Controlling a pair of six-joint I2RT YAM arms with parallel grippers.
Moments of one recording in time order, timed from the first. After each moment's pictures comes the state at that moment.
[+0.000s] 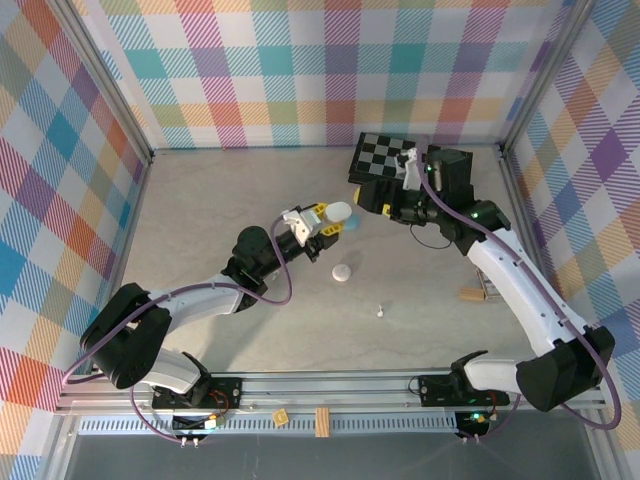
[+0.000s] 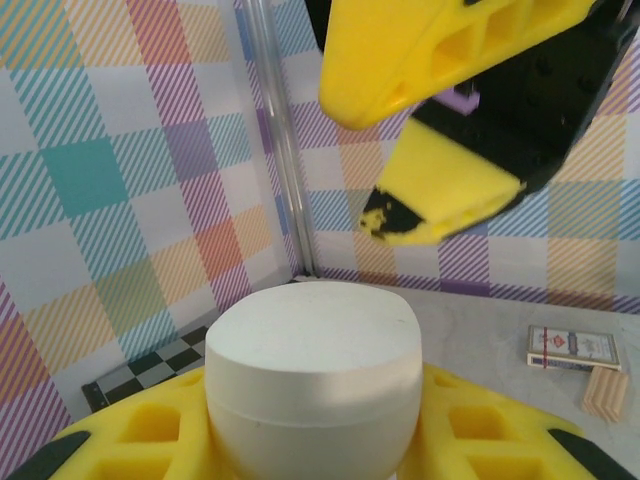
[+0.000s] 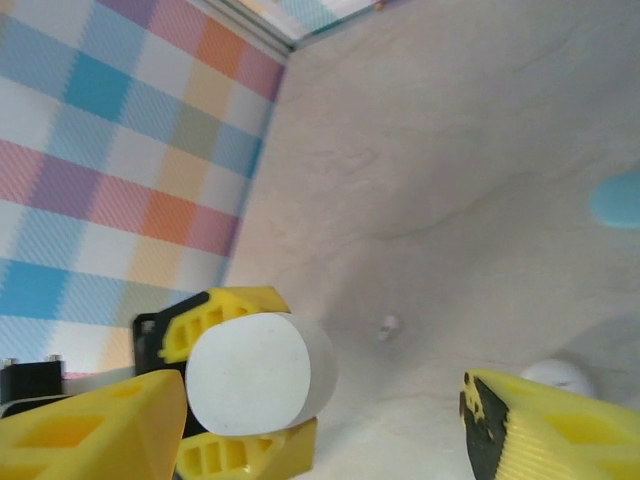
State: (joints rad) left arm -0.69 1.43 0.66 0.94 0.30 0.14; right arm 0.41 1.27 1.27 -0.52 -0.57 0.66
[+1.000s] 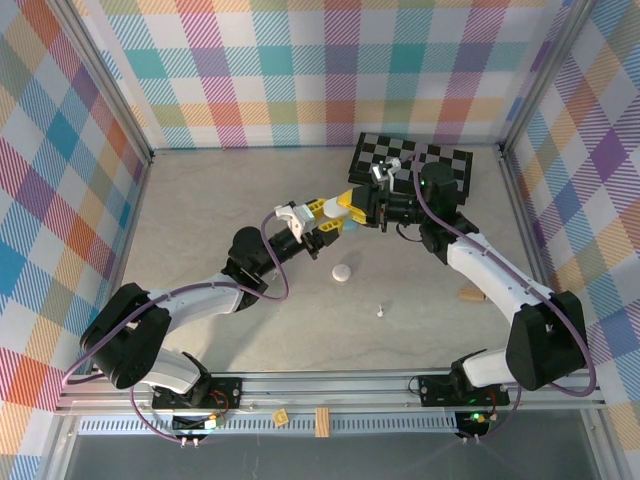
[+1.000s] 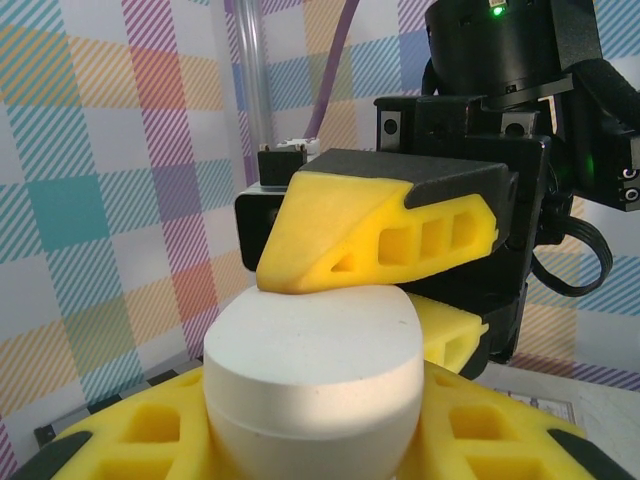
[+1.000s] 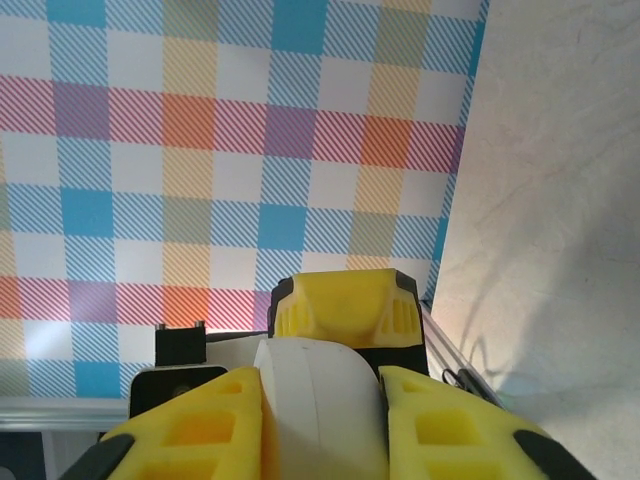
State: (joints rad) left arm -0.69 1.43 0.67 1.03 0.33 0.02; right arm 0.39 1.38 1.01 0.25 -1.02 1.30
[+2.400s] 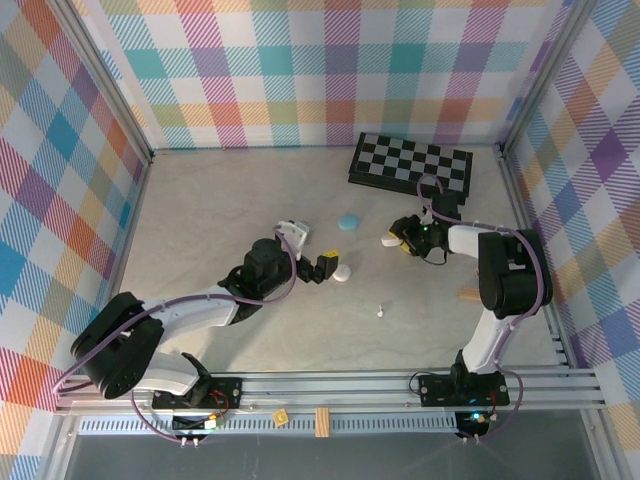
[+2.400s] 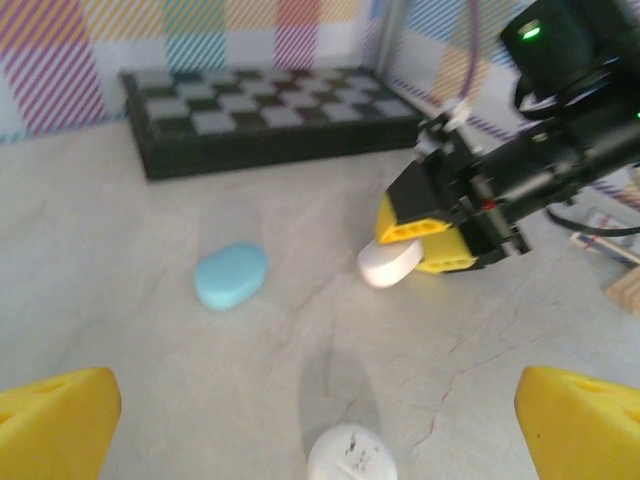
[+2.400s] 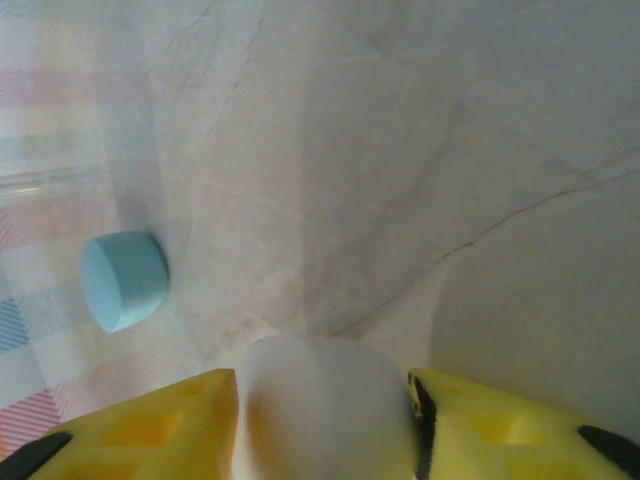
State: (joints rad) left arm -0.75 1.38 0.57 0.53 -0.01 -0.17; right arm 0.09 1.81 0.94 -0.09 -0.50 0.79
